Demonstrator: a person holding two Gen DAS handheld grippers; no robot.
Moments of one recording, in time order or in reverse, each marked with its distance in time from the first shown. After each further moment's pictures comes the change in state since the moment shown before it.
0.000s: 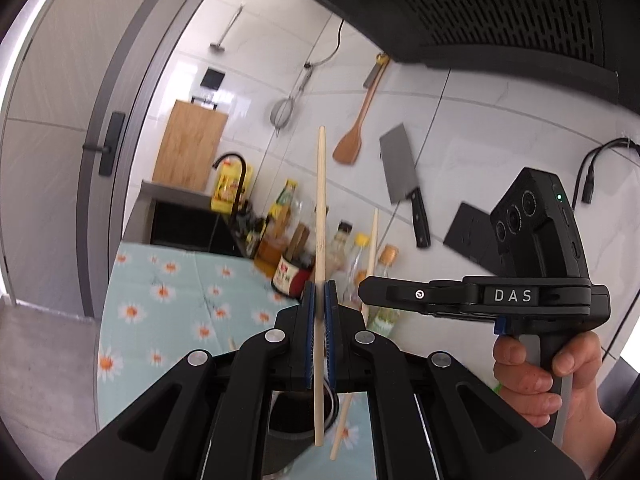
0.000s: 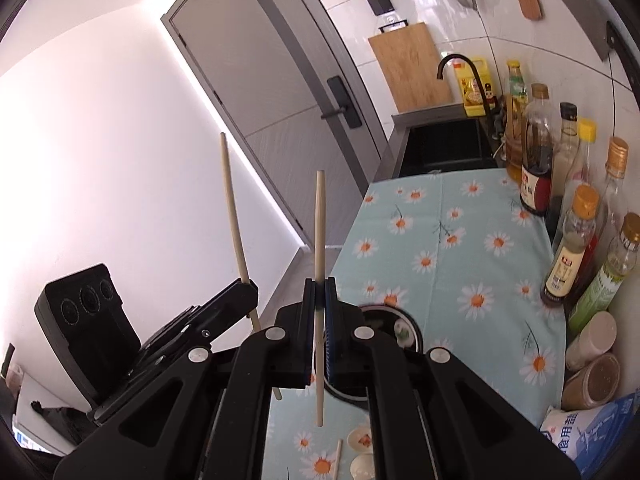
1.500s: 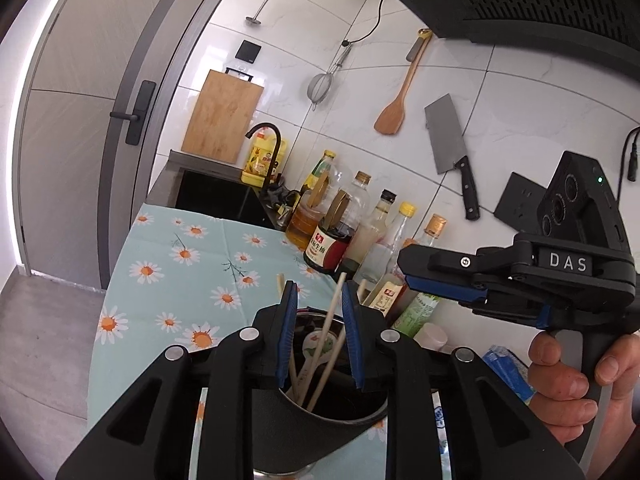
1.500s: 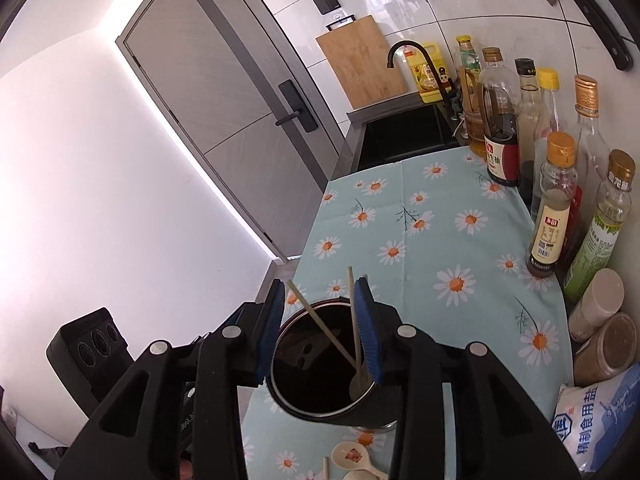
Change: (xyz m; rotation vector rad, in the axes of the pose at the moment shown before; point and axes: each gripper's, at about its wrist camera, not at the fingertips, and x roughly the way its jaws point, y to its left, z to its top) left arm 0.034 0.030 -0.056 -0.057 0.058 0.098; right arm 0.029 -0.034 -0.035 0.105 -0.016 -0.090
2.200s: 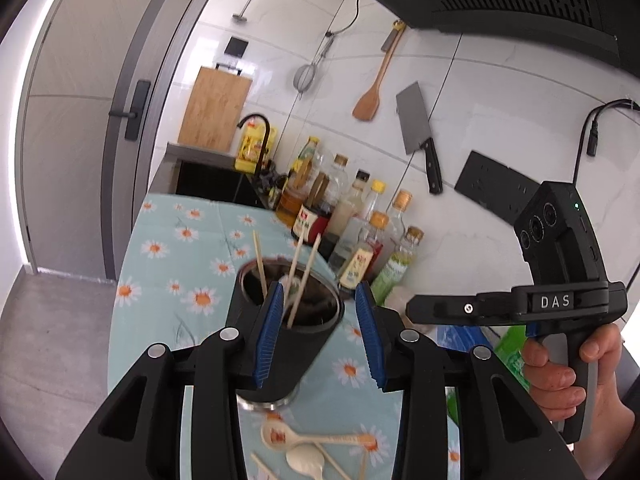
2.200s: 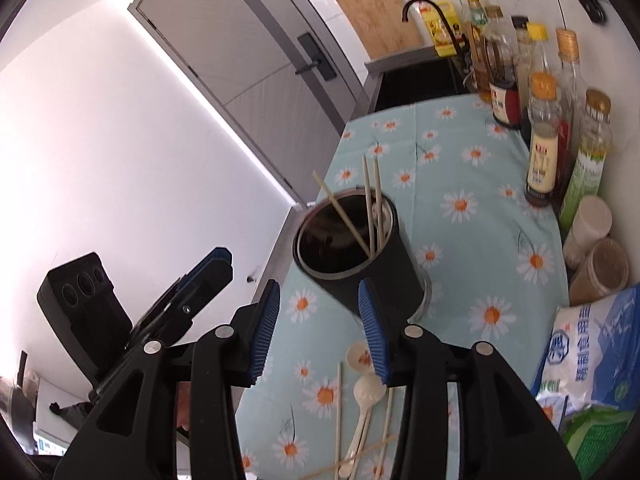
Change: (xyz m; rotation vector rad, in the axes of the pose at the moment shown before) left arm -0.074 -0.036 -0.018 0.031 0.082 -0.003; right arm -0.054 0.003 -0.061 0.002 0.220 0.061
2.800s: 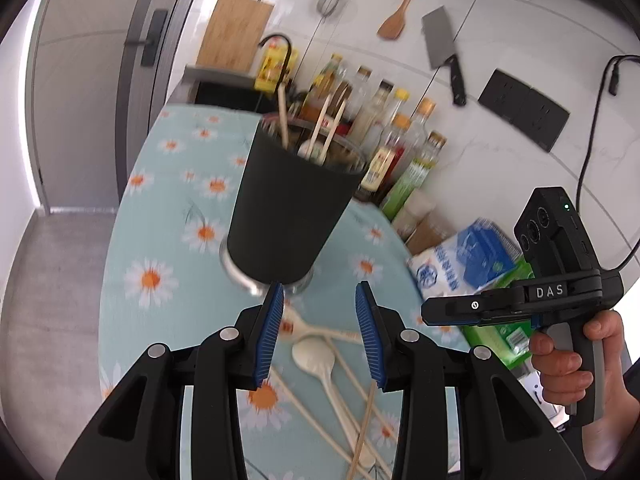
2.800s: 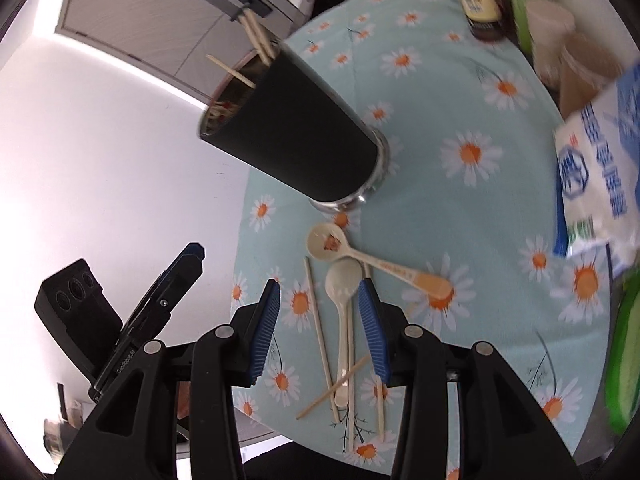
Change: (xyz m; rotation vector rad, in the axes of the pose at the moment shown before) left arm 0.005 0.008 -0.080 -0.064 0.256 0.057; right arm 0.035 -0.067 -0.091 0.306 0.220 0.001
